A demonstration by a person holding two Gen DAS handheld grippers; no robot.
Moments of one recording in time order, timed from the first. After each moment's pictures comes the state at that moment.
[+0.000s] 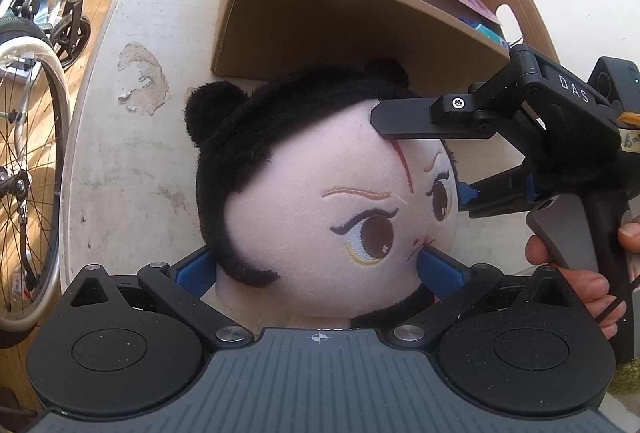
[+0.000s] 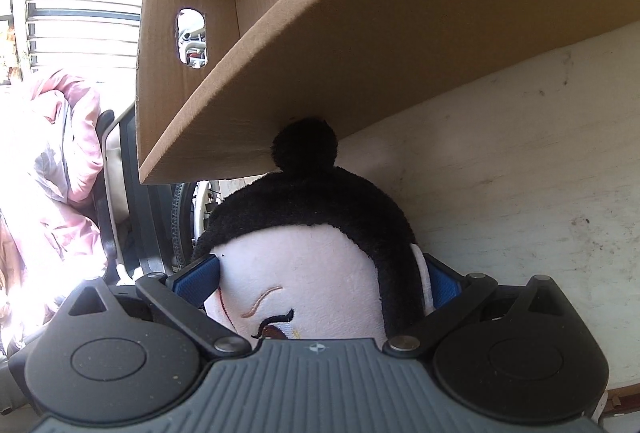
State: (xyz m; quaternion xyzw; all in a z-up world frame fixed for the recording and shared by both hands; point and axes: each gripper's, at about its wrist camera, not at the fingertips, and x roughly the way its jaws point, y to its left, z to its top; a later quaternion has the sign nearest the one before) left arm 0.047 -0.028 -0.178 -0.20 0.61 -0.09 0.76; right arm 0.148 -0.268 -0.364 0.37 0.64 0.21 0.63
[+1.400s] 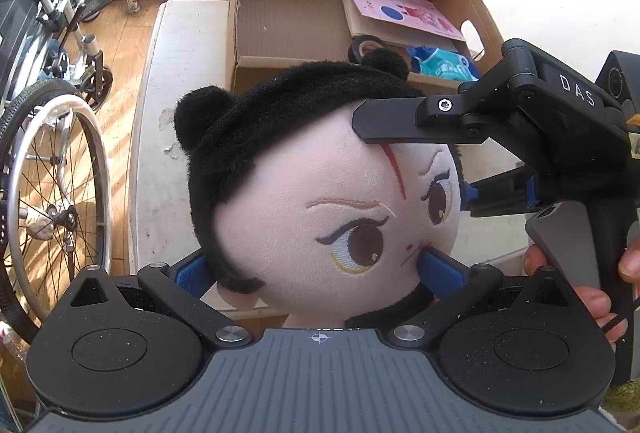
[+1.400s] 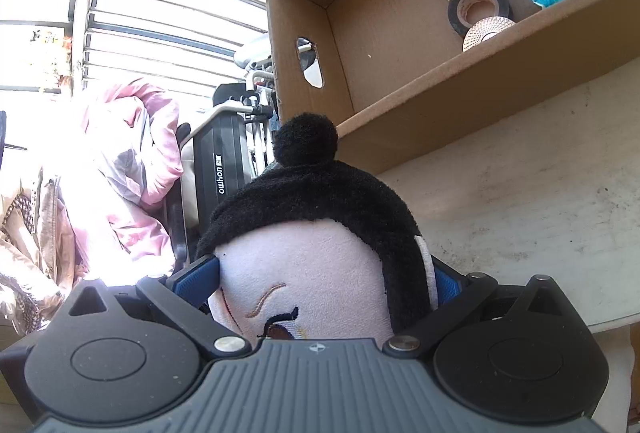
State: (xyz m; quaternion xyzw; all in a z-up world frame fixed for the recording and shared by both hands) left arm 0.033 -0.035 -0.082 -0.14 0.60 -0.08 0.79; right arm 0.114 -0.267 -0.256 0.40 0.57 0.22 0.68
